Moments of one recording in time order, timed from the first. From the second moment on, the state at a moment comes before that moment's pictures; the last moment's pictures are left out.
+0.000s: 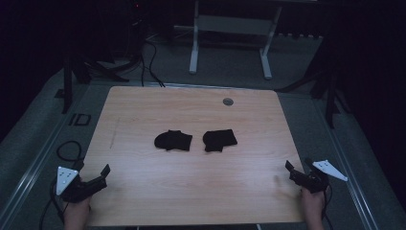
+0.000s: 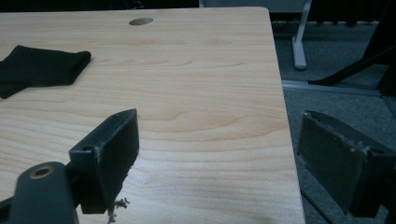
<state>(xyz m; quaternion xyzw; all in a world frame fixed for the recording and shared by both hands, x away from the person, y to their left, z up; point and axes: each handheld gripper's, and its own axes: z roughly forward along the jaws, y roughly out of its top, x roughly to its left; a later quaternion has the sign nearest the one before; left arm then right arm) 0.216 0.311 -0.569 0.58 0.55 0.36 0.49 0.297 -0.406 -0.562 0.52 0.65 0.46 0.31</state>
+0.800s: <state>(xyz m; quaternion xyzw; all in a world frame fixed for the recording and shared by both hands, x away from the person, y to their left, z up) 0.212 0.275 -0.553 0.62 0.54 0.27 0.50 0.328 -0.365 -0.538 0.45 0.77 0.42 0.17</state>
